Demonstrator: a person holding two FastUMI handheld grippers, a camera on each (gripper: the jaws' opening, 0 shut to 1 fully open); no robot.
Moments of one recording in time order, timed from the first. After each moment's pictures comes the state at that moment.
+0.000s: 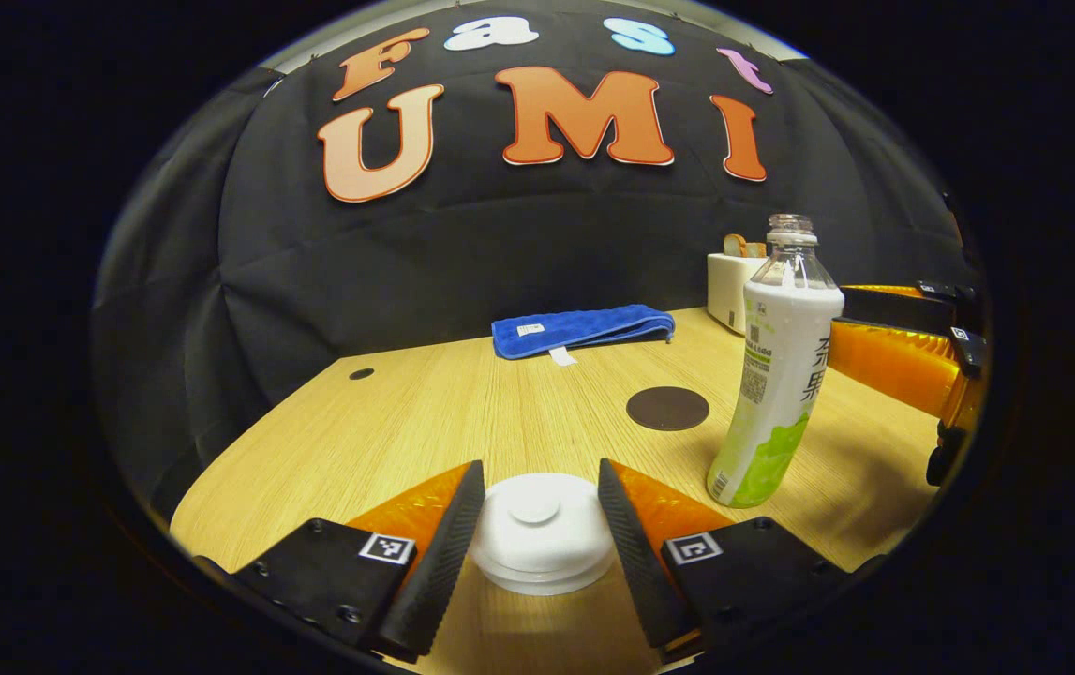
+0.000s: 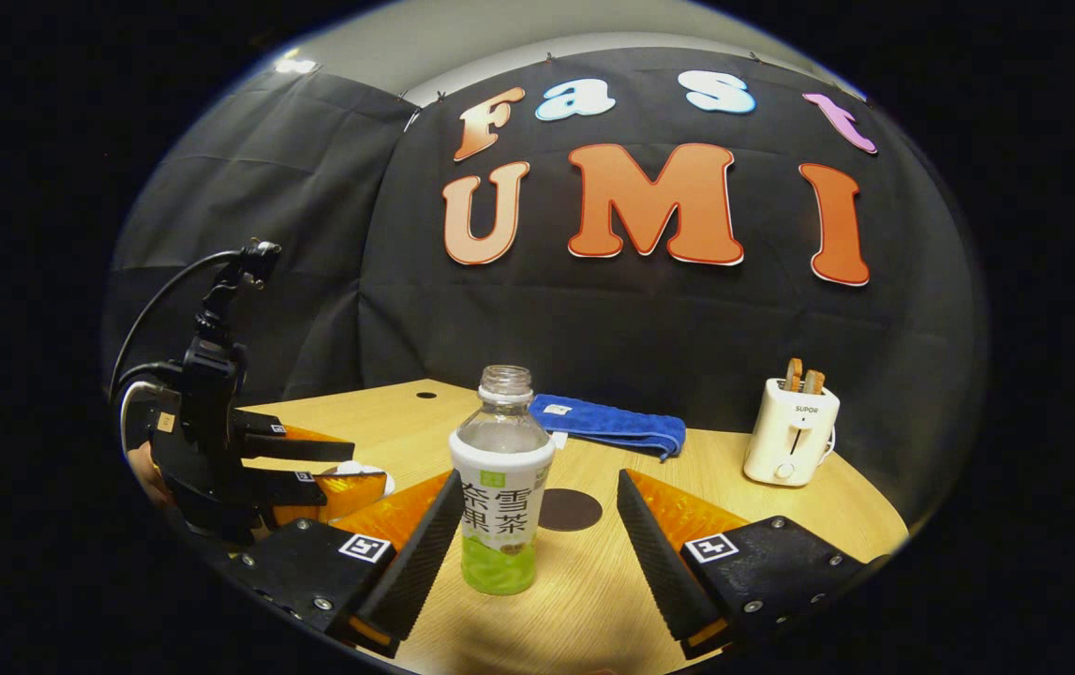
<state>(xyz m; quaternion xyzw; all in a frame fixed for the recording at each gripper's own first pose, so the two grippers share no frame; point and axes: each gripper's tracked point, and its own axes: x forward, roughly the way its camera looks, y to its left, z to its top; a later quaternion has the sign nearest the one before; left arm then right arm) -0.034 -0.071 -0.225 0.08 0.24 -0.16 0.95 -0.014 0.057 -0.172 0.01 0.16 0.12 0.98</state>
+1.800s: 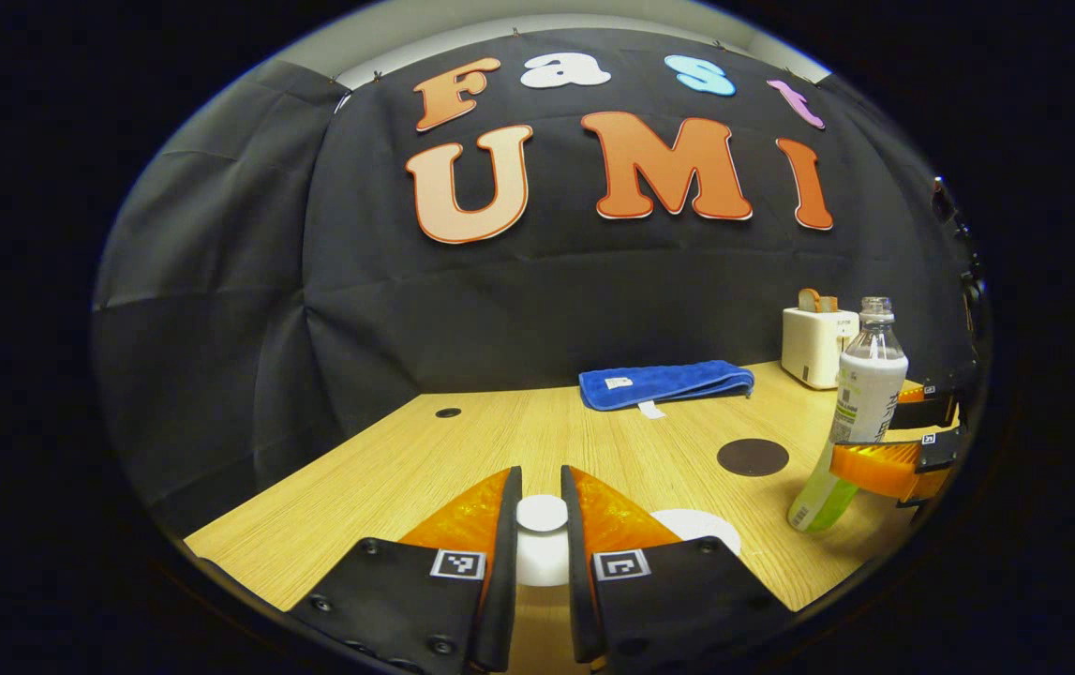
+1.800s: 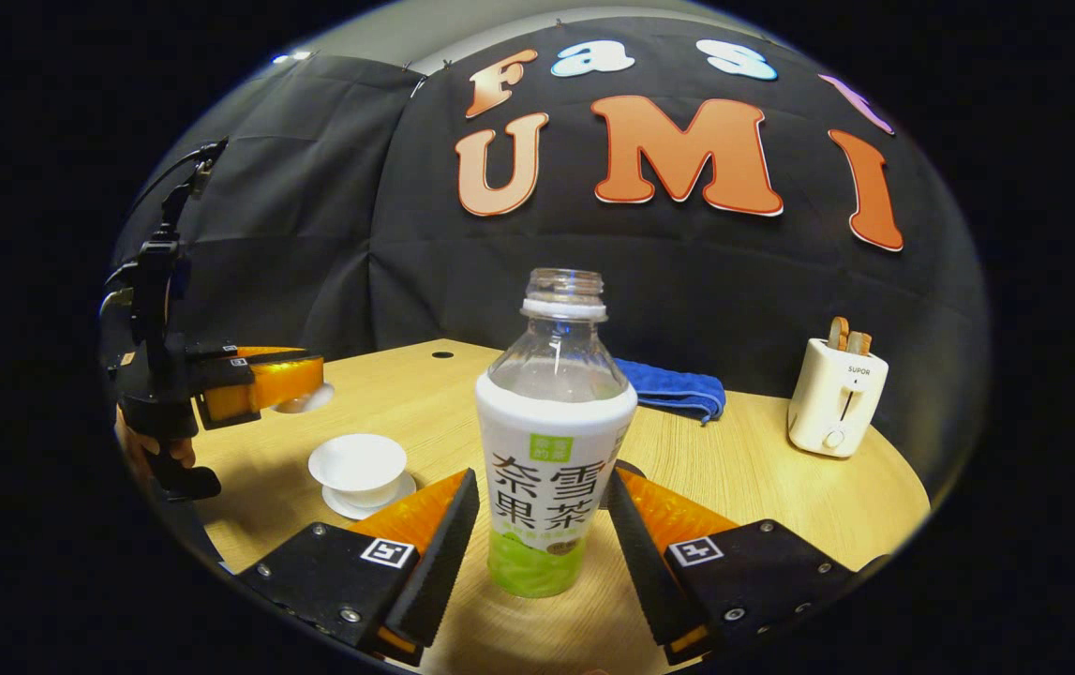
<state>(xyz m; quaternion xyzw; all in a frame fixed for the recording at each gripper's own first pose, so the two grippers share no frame) -0.011 0.019 -0.179 0.06 0.16 -0.05 0.98 0.000 0.099 -0.230 0.00 0.22 0.14 0.96</state>
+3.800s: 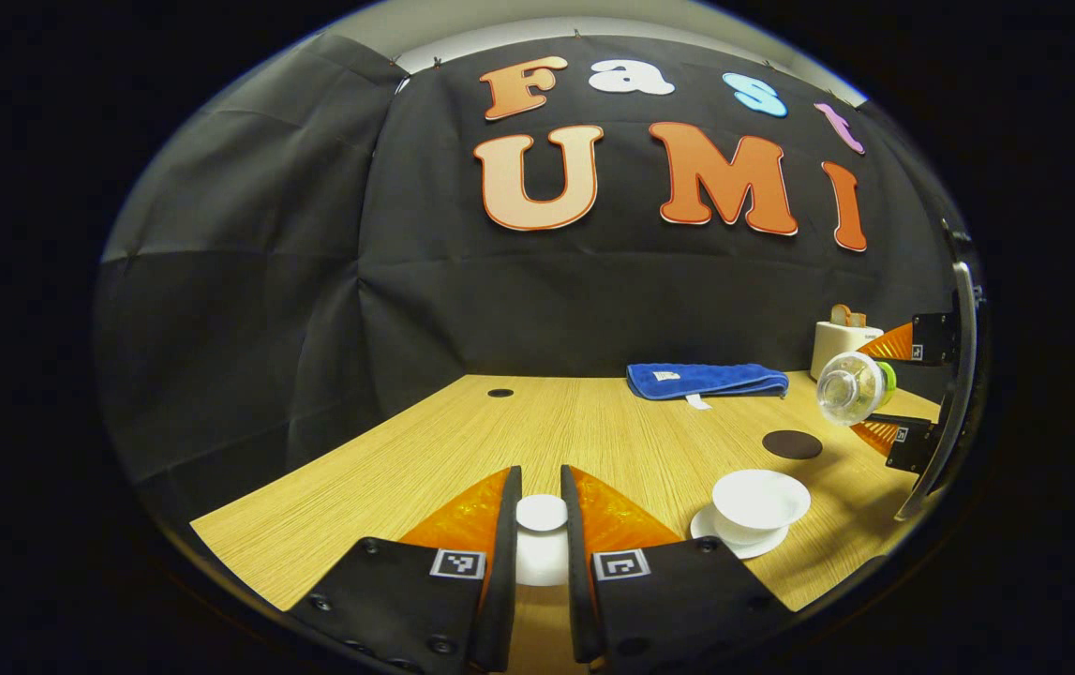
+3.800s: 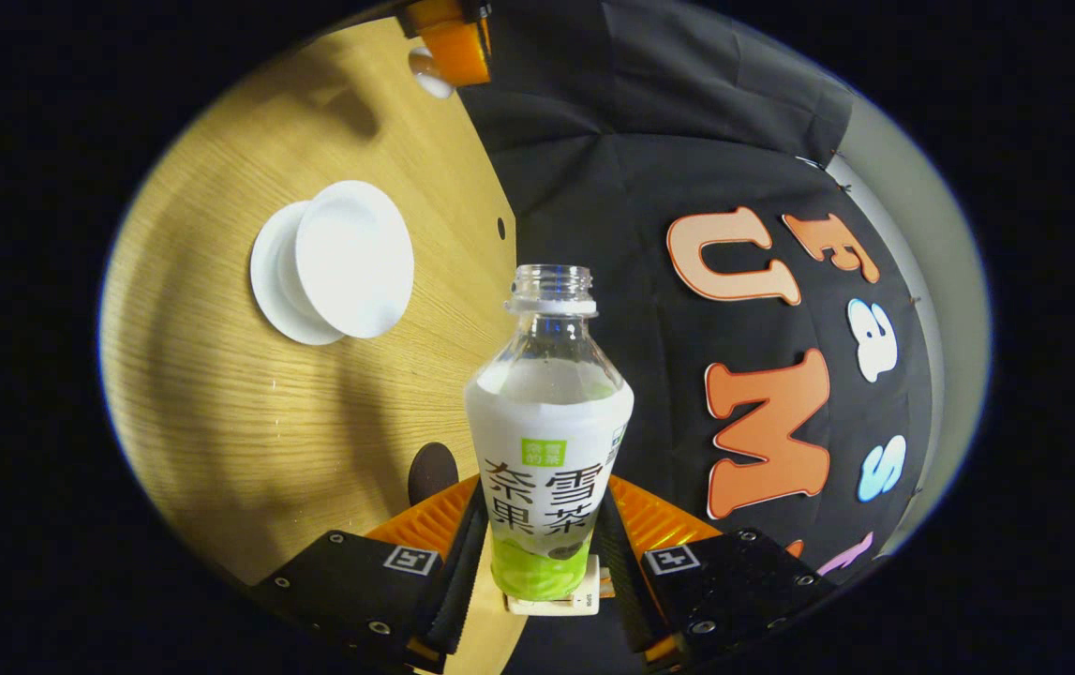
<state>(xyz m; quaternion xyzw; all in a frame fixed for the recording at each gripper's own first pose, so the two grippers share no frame) -0.038 0.111 -0.189 0.02 0.16 -0.02 0.99 0.032 0.126 -0.193 -0.64 0.10 0.16 0.74</state>
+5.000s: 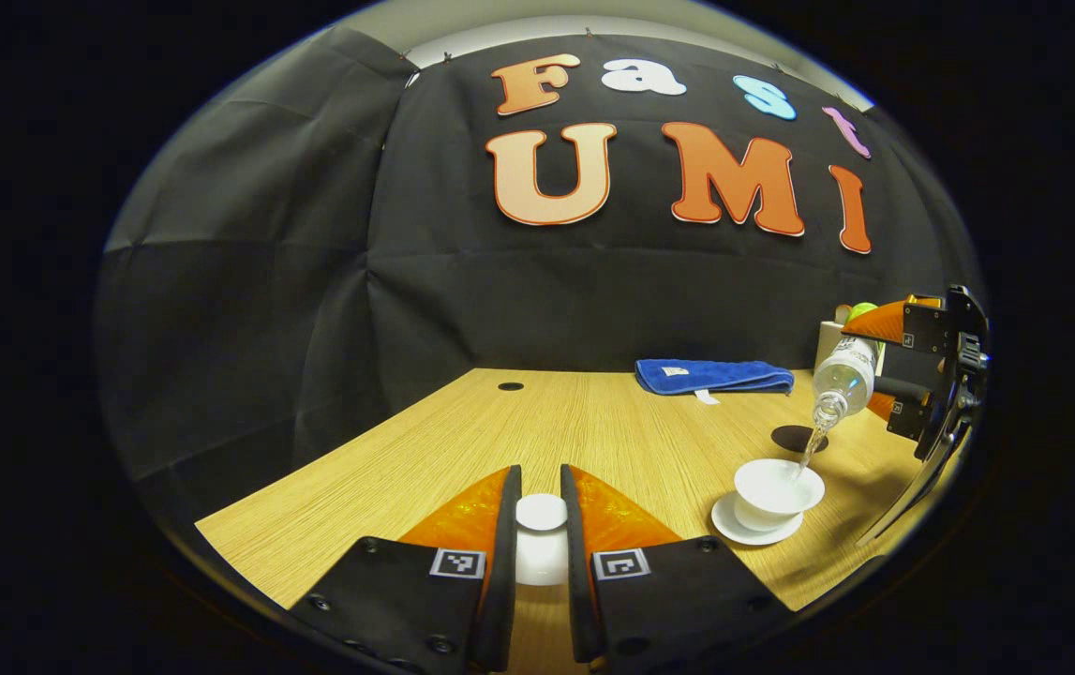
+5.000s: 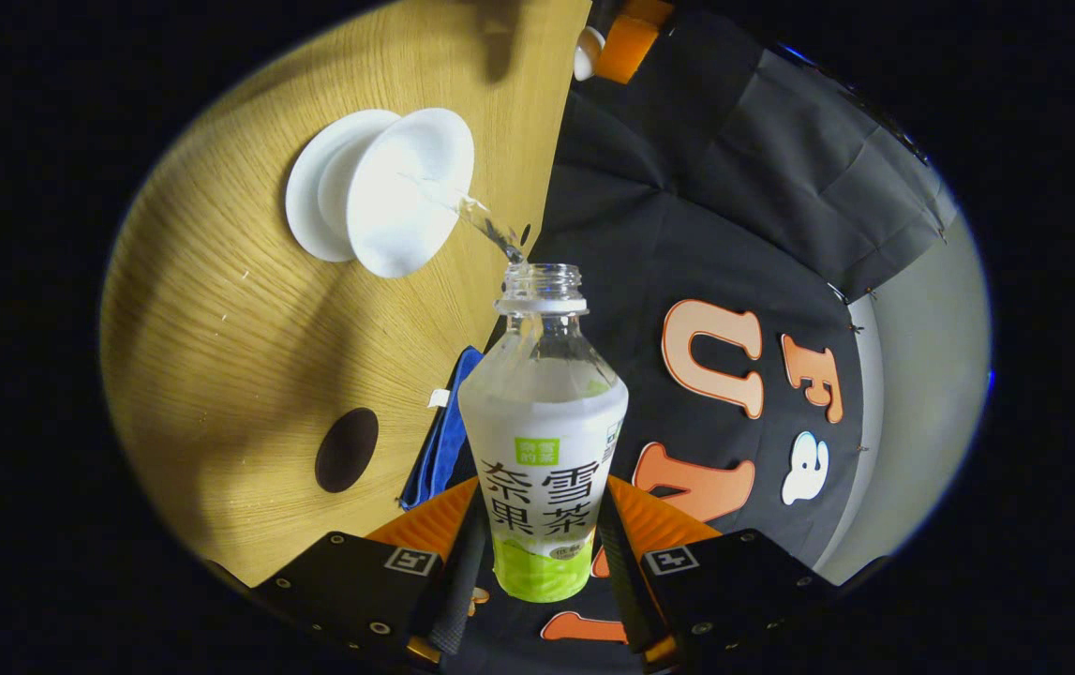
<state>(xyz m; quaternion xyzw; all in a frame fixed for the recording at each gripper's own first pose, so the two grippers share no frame) -0.040 0.134 -0.191 0.01 0.17 -0.02 0.99 0.062 0.136 -0.169 -0.78 -0.02 0.16 0.61</state>
